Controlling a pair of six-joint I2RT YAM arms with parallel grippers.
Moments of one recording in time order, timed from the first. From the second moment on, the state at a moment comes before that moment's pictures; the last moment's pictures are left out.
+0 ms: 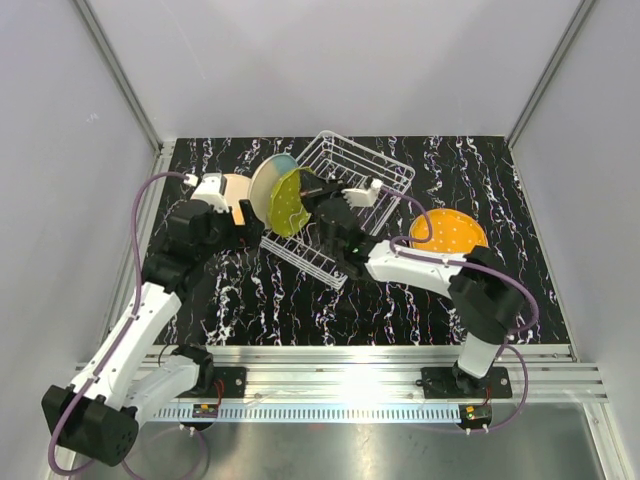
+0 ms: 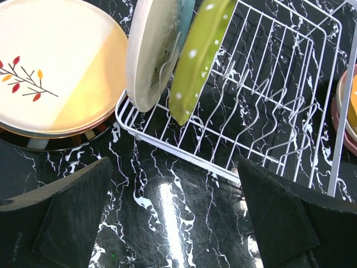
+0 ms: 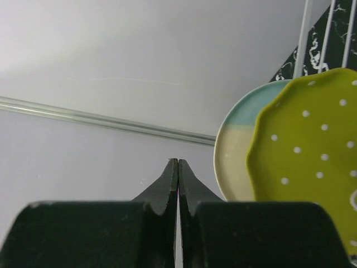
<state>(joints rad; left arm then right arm) -0.31 0.92 0.84 -0.37 0.02 -0.30 0.95 1.78 1.21 0.67 0.84 1.29</state>
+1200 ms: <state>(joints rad) -0.46 1.44 1.20 -0.39 -0.14 -0.08 0.79 0.57 0.58 0.06 0.33 0.65</state>
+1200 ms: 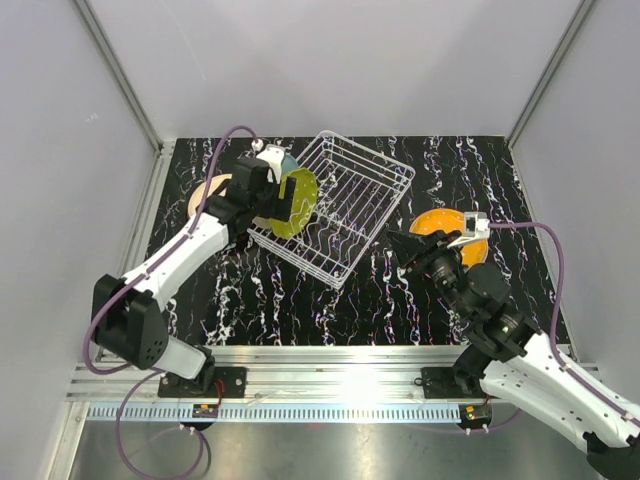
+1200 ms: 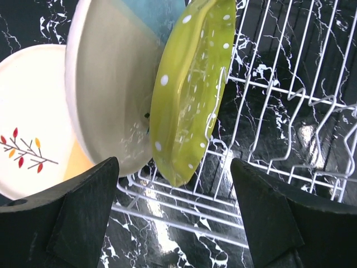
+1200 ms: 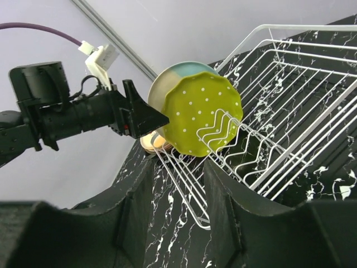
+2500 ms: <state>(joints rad) -0.51 1.49 1.17 -0.34 -0.22 -0.10 0.79 0.36 0.50 -0.17 0.47 0.55</state>
